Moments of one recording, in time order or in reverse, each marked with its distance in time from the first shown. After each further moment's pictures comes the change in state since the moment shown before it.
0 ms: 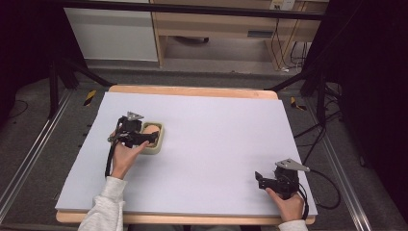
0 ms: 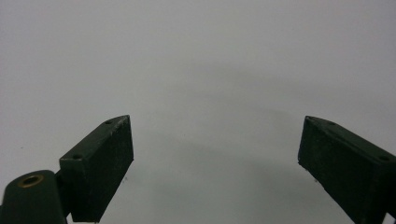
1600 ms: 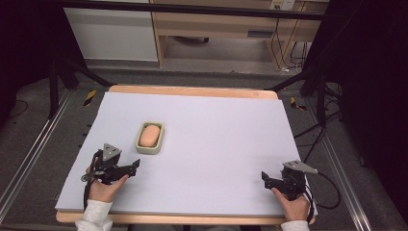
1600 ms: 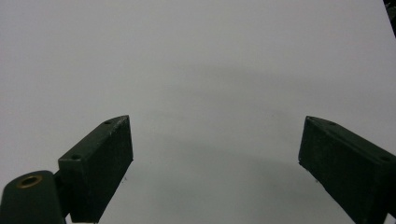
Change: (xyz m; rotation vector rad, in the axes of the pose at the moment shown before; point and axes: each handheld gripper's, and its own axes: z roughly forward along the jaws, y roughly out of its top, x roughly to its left) left arm 0.007 -0.097 -0.059 -0.027 0.069 0.015; right arm -0.015 -0.005 -0.007 -0.004 -0.037 0.055
